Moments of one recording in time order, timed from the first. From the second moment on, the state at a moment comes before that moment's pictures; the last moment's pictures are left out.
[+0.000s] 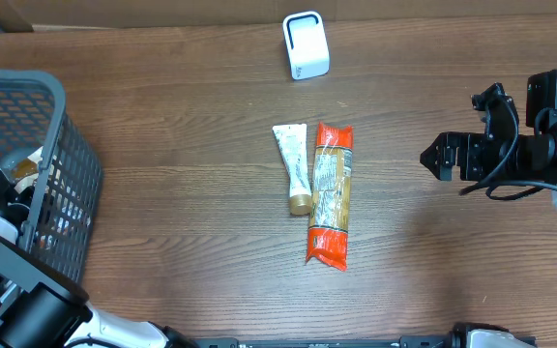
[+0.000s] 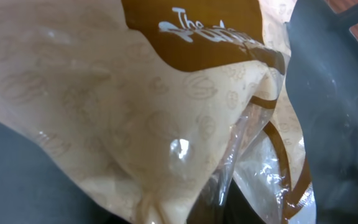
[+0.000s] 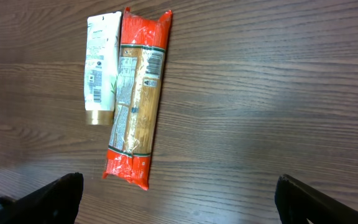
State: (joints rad) left arm 0.92 1.86 1.14 -0.39 0.31 0.08; right arm -0.08 1.37 1.45 -1.31 -0.41 -0.03
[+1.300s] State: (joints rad) left arm 0.61 1.81 2.65 -1.60 0.62 0.03; right arm -0.08 1.37 1.45 -1.29 -0.41 -0.03
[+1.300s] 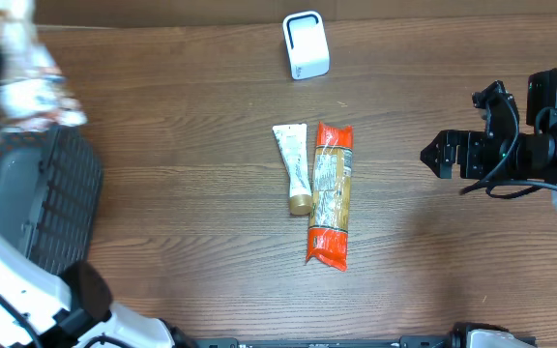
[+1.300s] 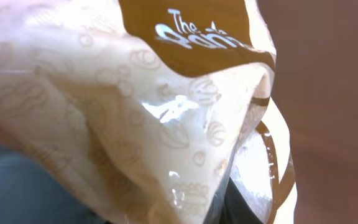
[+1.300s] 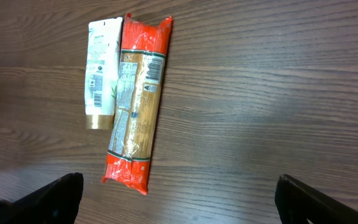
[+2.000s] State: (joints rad) left arm -0.14 1.82 1.88 -1.36 0.32 -0.19; right arm -0.08 1.37 1.45 -1.29 -0.41 -0.03
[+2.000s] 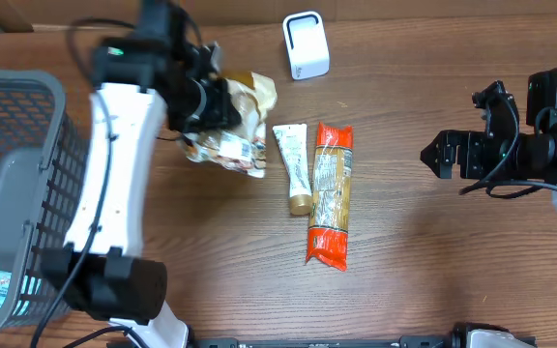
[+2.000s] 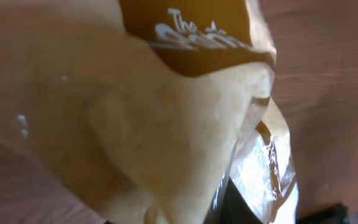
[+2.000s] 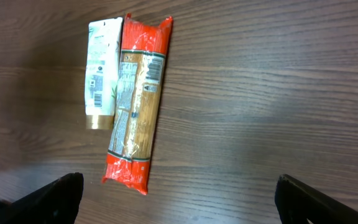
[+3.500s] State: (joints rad) left arm -0.22 1.83 2.42 -1.63 0.20 -0.21; right arm -0.08 1.37 1.45 -1.29 -0.41 -0.03
